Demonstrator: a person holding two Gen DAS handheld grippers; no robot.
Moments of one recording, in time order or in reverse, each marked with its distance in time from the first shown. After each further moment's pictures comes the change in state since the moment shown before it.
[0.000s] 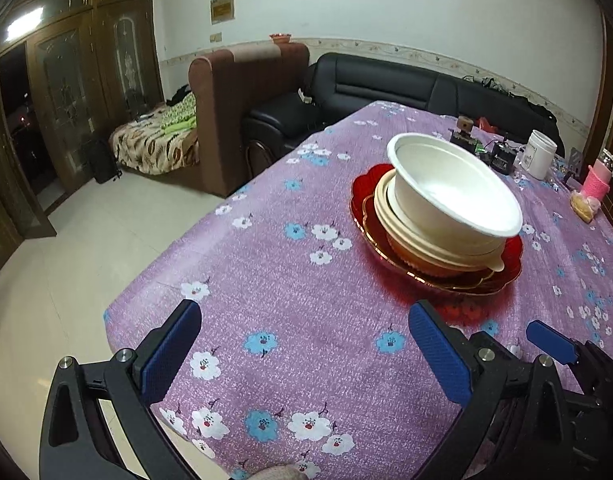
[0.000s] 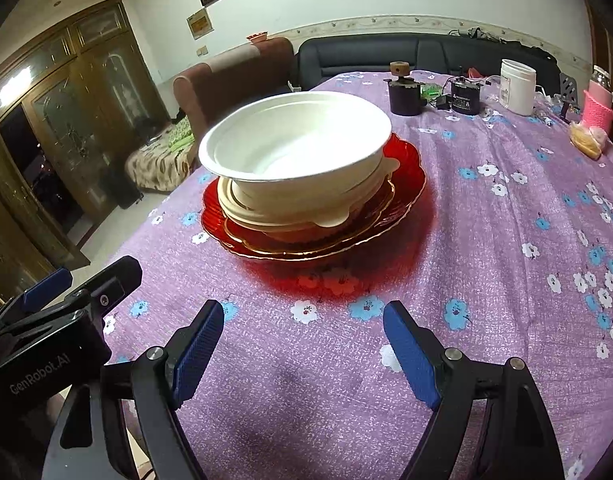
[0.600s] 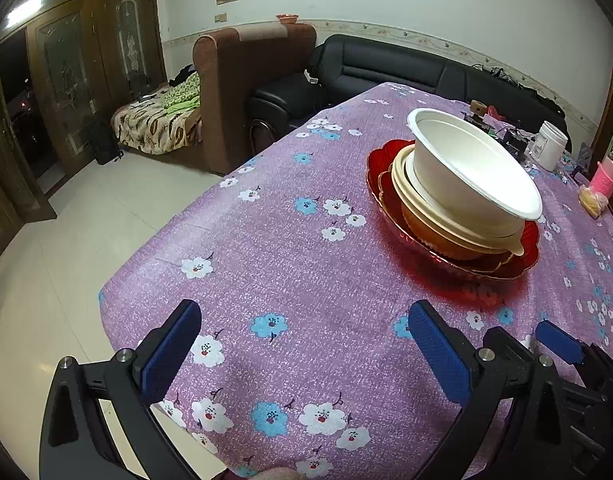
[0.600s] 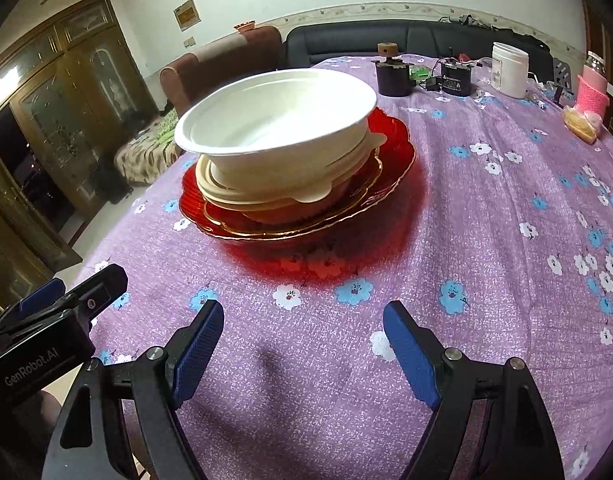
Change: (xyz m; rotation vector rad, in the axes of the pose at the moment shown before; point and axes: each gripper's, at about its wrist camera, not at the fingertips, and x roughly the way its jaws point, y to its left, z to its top) left arm 0.016 0.009 -0.006 -0.026 0.066 0.003; right arm 0.011 -0.005 -0.006 0.026 0.043 -0.031
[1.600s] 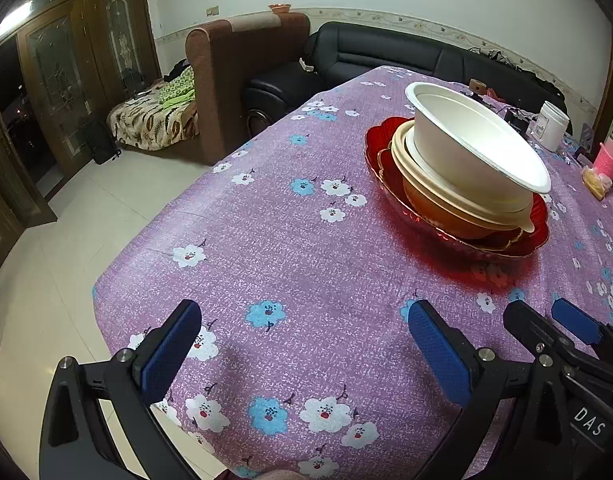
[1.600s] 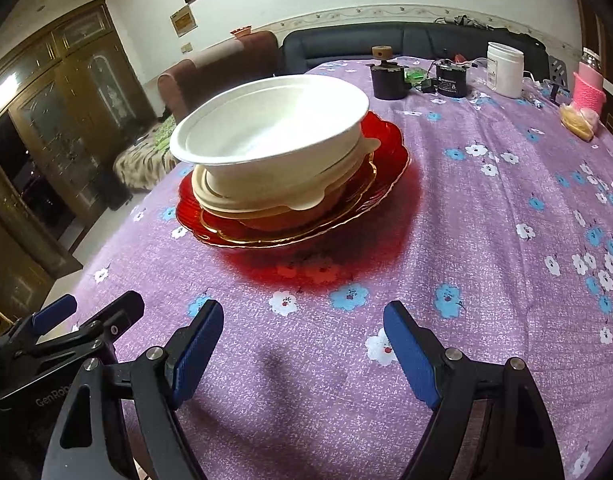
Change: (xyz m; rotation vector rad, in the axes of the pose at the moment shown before) left arm 0.010 -0.004 -0.007 0.039 0.039 0.013; right arm -0.002 -0.004 0.003 0.020 -0.016 0.001
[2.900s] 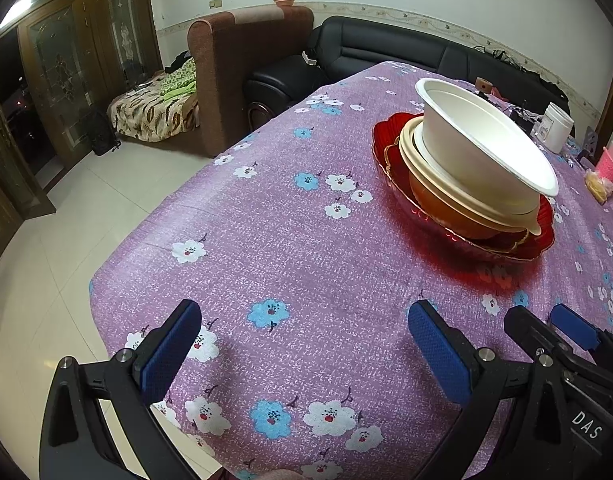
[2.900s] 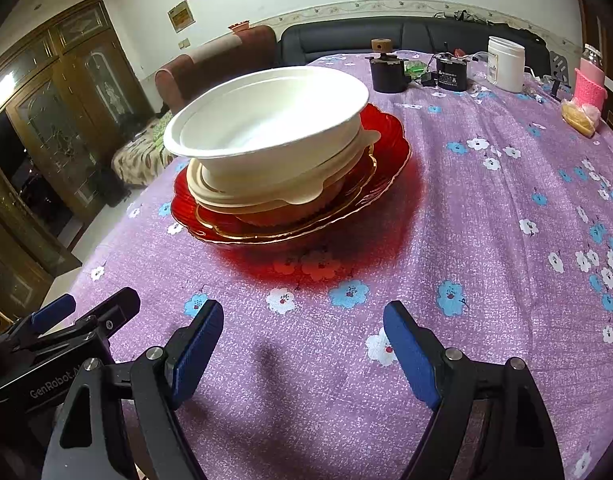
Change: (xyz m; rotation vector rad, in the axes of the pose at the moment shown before) left arm 0.010 0.005 0.003 -0.018 0.027 -0.008; right arm 0.006 0.001 0.000 0.002 0.019 -0.004
